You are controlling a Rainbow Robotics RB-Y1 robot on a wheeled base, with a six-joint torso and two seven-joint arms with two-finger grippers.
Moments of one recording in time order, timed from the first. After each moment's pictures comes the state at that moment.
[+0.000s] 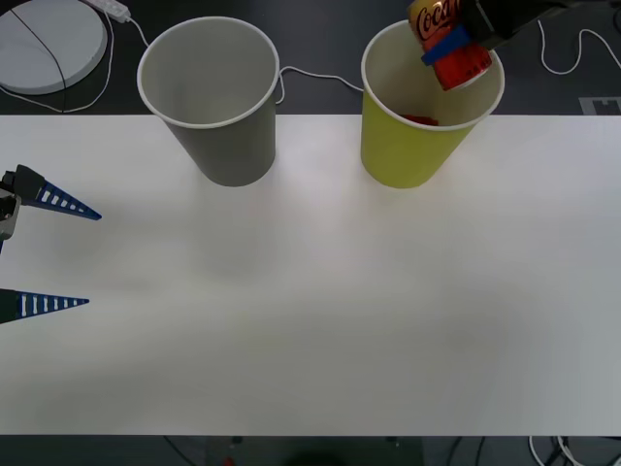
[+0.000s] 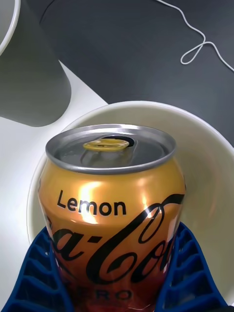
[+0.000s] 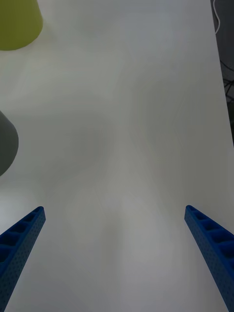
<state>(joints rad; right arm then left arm) -1.22 -0.84 0.41 -1.18 1.85 -1.39 -1.18 -0.08 1.04 0.27 -1.85 -1.46 -1.52 0.14</state>
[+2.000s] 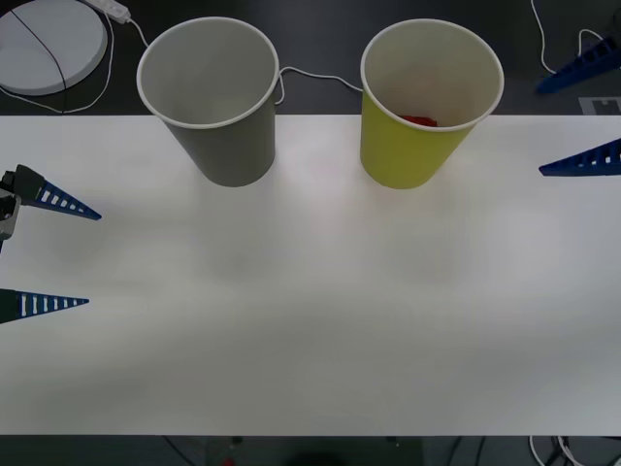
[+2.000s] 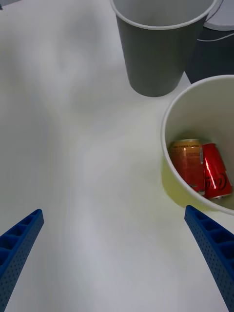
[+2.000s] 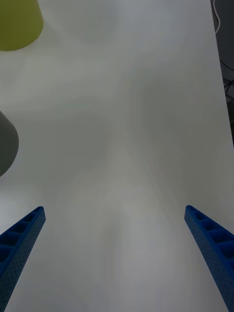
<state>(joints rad) -0.59 -1.19 -0.09 -1.69 1.31 -1.57 -0.63 -0.08 1.04 0.27 -1.85 -1.46 -1.52 0.14</state>
